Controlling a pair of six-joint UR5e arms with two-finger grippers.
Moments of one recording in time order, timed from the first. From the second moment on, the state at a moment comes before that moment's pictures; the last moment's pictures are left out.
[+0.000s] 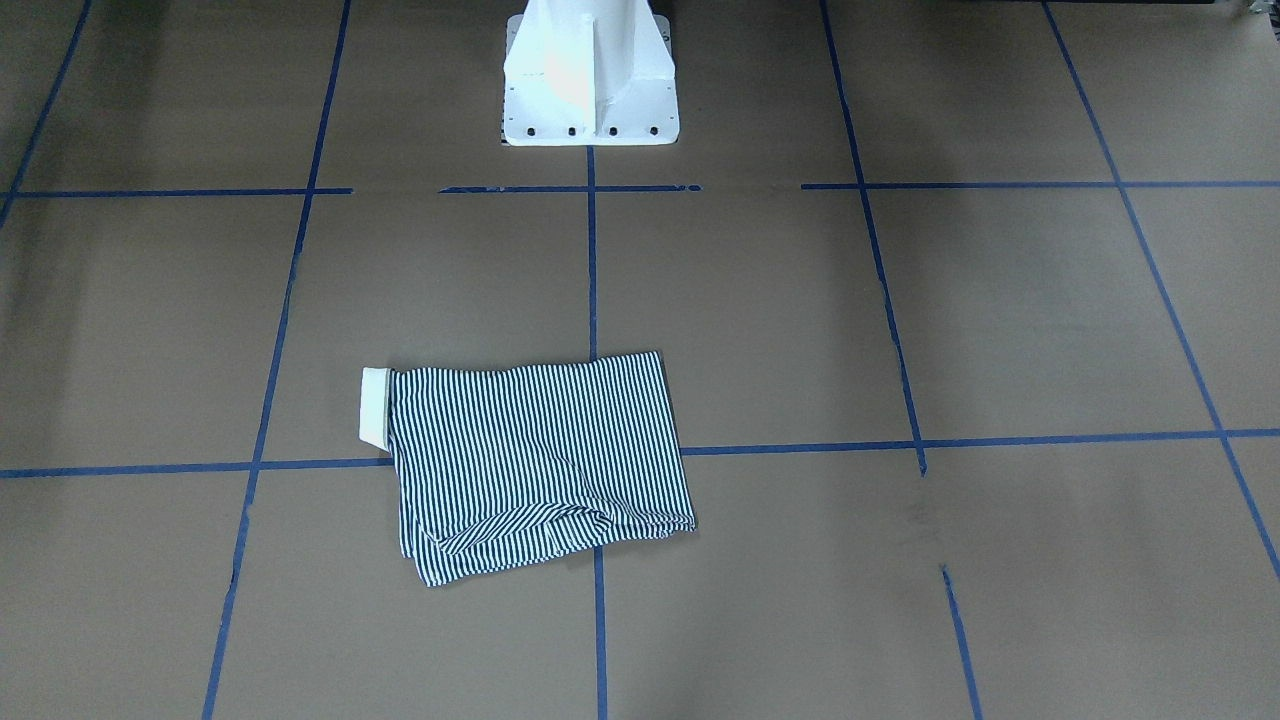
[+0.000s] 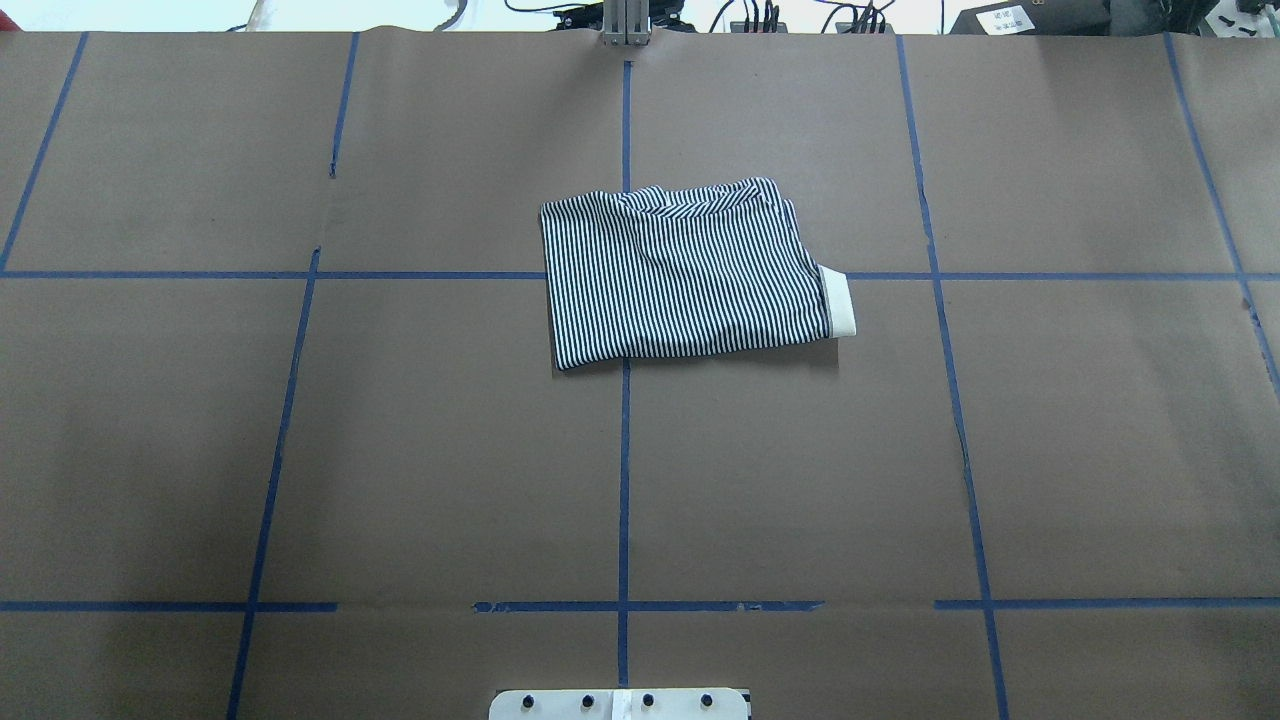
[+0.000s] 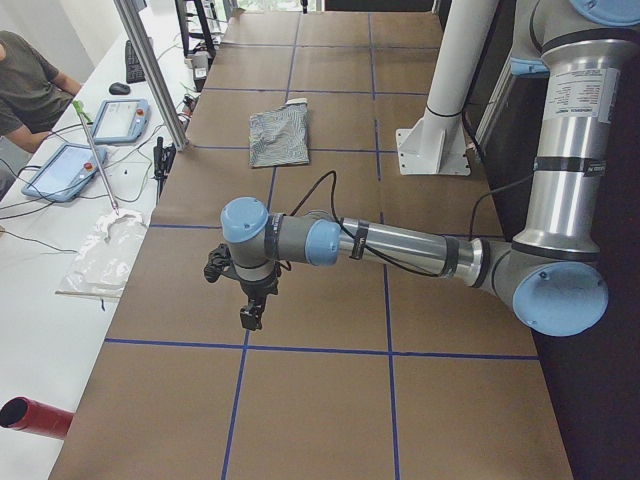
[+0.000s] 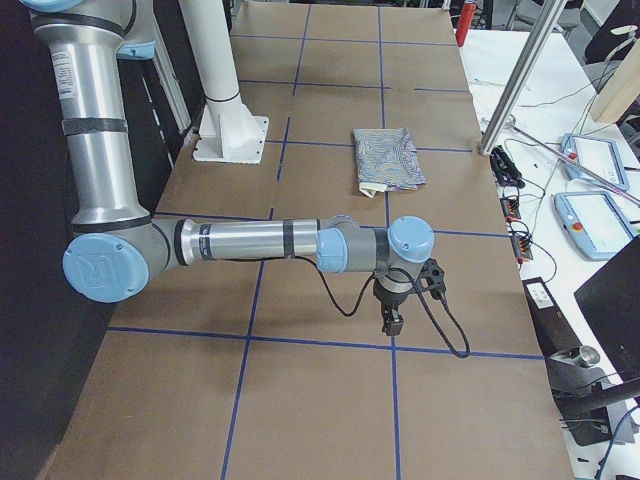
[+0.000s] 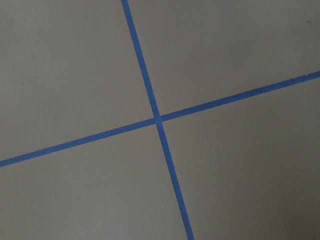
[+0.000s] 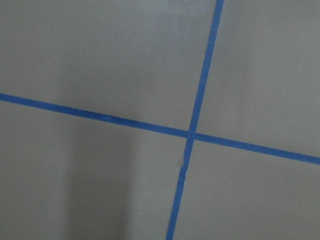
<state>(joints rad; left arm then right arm) -1.50 -1.63 -1.68 -1.50 -2.29 0.16 1.50 -1.46 1.54 -1.61 2.32 -0.11</state>
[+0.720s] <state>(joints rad) -1.51 -1.62 -1.69 -1.50 -2.29 0.17 1.49 -1.45 1.54 -1.64 2.35 -0.10</state>
